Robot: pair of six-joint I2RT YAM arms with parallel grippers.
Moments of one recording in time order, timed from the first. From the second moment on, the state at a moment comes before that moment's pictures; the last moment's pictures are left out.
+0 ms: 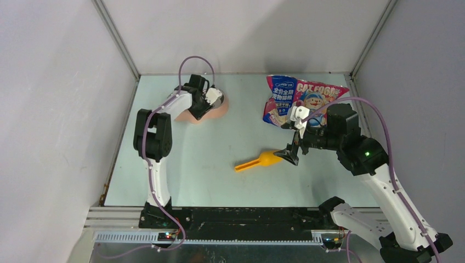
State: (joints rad) left arm -0.25 2.09 1.63 -0.67 -0.01 0.63; right arm 0.50 0.89 1.17 -0.74 -0.66 -0.43
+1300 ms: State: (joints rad) left arm -0.91 1.59 1.16 -0.66 0.15 0.70; right arm 0.35 0.77 1.17 -0.72 -0.60 -0.43
